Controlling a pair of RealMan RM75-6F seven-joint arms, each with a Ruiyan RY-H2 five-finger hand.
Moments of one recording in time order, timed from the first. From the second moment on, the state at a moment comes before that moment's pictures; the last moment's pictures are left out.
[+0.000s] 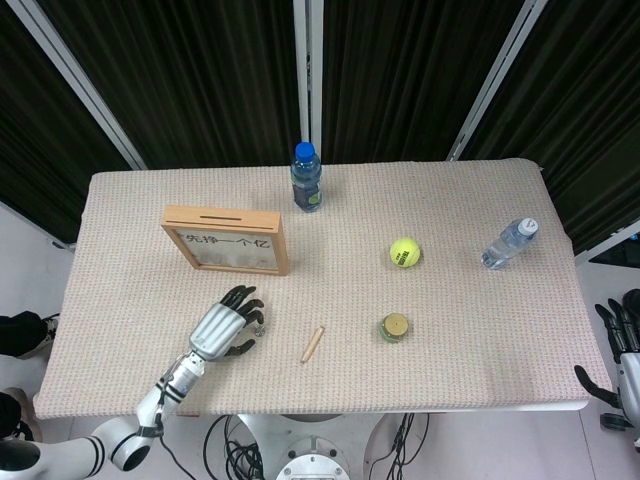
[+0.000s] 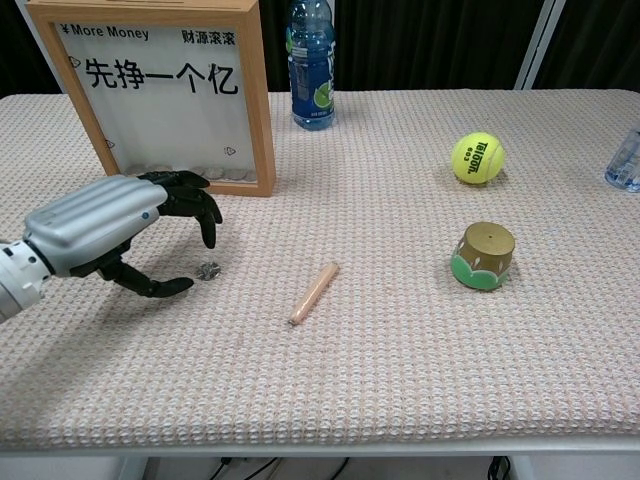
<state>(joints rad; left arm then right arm) -0.53 -1.77 0.01 -1.12 1.64 1.23 -0.01 -0.05 -1.08 0.03 -1.52 -1.54 1.57 0.15</state>
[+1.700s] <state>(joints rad) -0.57 -1.80 0.03 -1.07 1.60 1.13 -0.01 -0.05 -1.09 0.03 -1.48 -1.51 1.55 0.17</state>
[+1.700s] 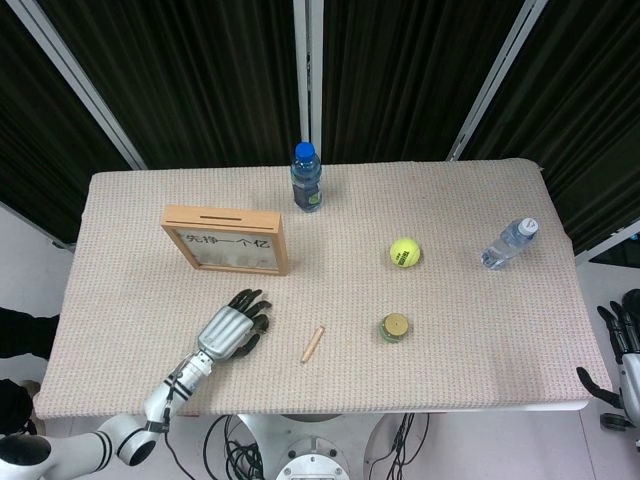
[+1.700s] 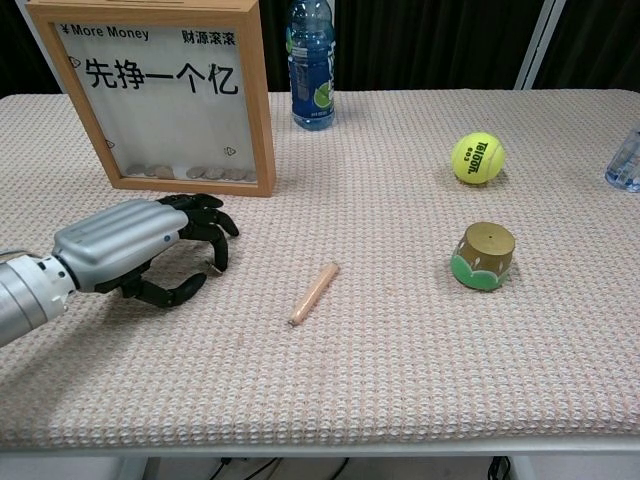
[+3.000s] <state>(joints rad) -0.59 -1.83 0.01 -1.01 1.62 1.18 -0.04 -0.04 -1.09 0.03 -1.48 -1.50 1.53 0.18</state>
